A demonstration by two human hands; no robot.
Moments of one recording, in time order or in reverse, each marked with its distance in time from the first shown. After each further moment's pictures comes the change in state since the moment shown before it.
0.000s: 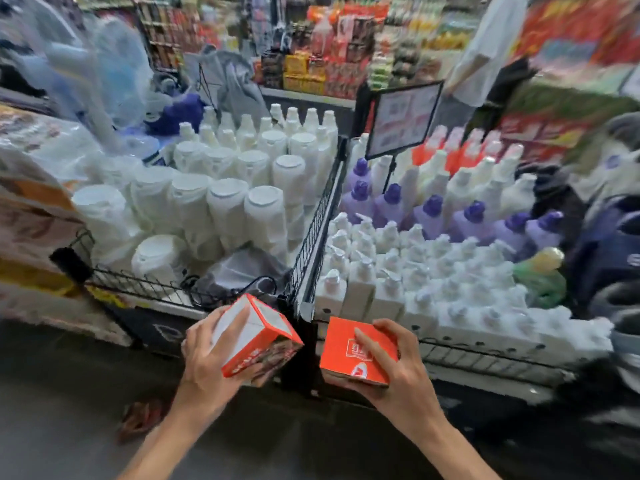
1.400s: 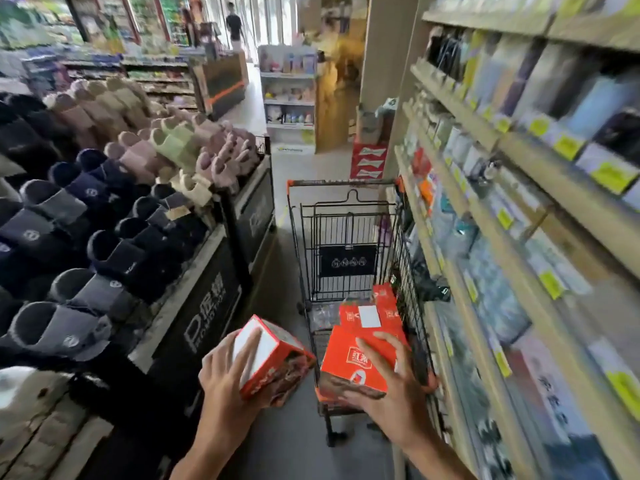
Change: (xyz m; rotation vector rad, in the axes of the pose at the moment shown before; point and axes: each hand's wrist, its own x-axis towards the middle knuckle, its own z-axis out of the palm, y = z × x) left_hand -0.228 0.626 0.325 -0.648 -0.984 1.122; right_hand -0.607 -0.011 -0.292 -0.605 1.009 1.274
